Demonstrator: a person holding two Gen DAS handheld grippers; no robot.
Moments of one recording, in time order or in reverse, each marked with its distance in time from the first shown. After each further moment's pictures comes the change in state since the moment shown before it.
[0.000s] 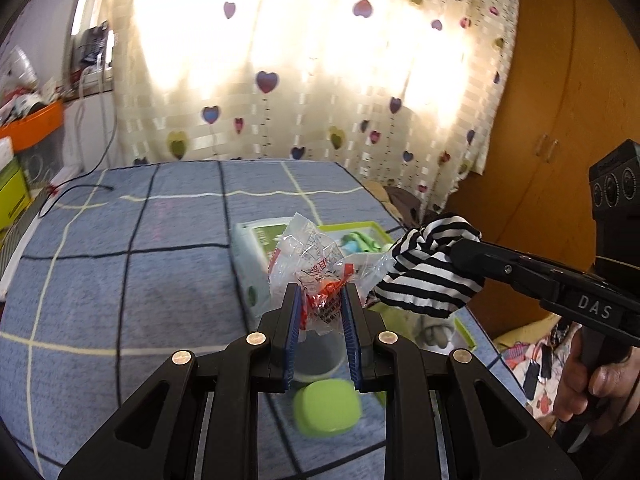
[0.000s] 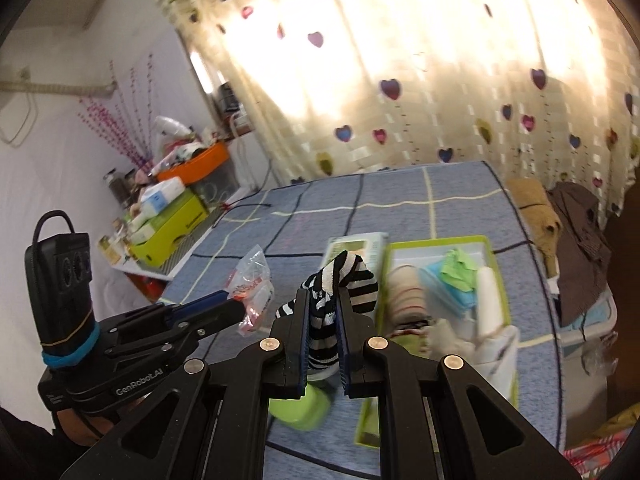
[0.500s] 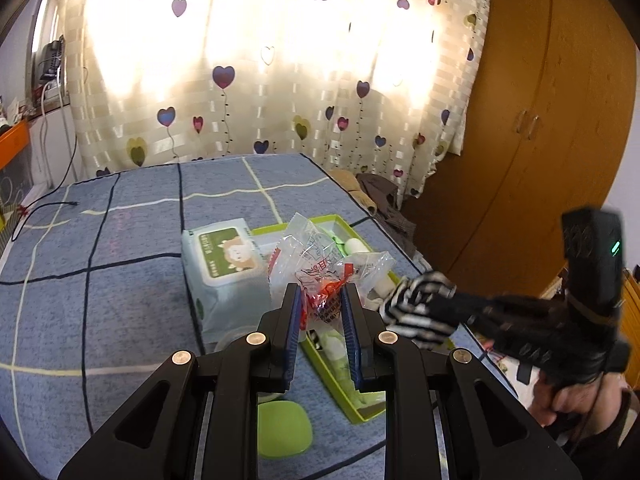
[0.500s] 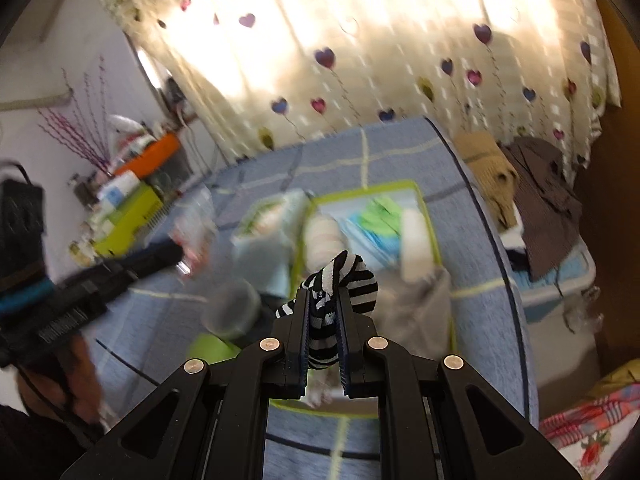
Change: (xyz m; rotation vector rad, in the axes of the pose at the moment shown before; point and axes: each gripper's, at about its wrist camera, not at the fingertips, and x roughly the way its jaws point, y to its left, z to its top) left arm 0.028 -0.041 0.008 0.070 0.041 -0.060; right arm 0.003 -0.071 -0.048 0.086 0.088 -0.123
